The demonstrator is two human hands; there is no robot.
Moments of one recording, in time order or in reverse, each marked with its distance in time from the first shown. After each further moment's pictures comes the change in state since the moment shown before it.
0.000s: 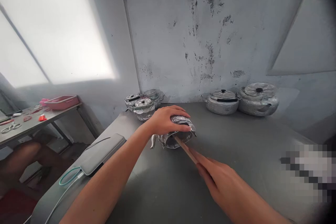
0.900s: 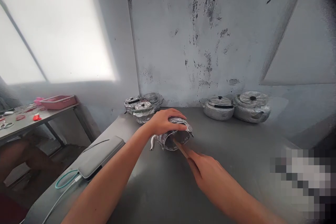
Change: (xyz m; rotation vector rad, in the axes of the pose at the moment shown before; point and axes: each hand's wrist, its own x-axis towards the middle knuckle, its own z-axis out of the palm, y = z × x) left_hand 0.005 -0.014 -0.003 -0.100 0.023 -0.008; right_hand 0.025 -0.018 -0.001 -0.079 -0.044 0.079
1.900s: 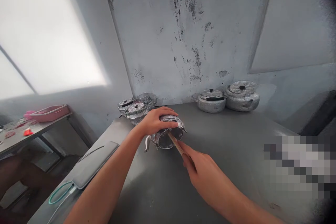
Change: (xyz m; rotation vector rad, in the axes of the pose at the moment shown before) left_hand -0.001 0.003 0.000 -0.026 -0.014 -0.056; right_hand -0.008 -0.005 0.012 0.229 0.063 0.090
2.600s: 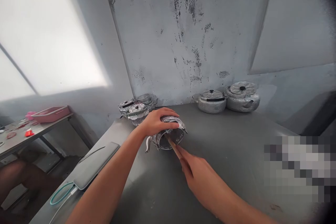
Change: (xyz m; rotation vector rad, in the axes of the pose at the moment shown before) left_hand 0.000 0.002 0.000 -0.013 0.003 0.002; right_hand -0.001 -0.004 0.006 0.049 -0.026 -0.021
